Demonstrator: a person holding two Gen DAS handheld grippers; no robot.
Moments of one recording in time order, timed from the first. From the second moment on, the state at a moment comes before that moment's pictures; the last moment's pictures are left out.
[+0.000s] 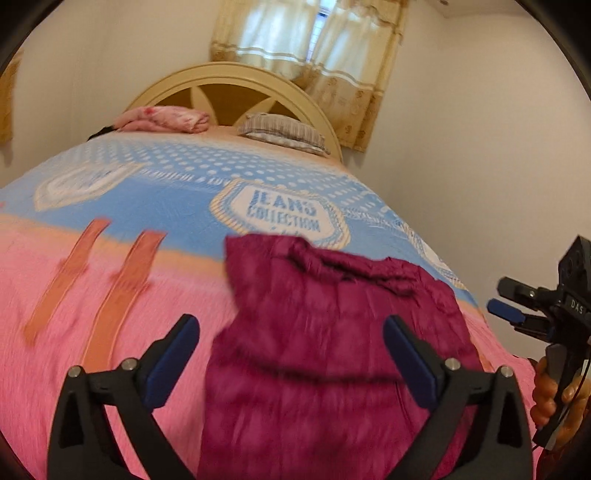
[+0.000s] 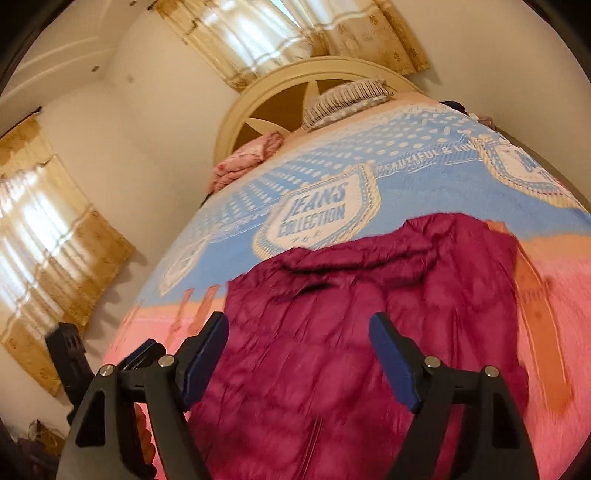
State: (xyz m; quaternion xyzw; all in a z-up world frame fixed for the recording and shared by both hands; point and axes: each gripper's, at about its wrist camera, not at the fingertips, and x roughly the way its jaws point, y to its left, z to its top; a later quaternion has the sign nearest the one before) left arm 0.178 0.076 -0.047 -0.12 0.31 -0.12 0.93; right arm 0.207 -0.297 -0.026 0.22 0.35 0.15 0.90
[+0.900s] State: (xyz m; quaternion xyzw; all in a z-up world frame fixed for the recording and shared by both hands) left arm 0.005 0.141 -0.163 -0.10 0.38 -0.17 0.90; right arm -0.063 -0.331 -0.137 0.07 0.45 -0.04 0.89
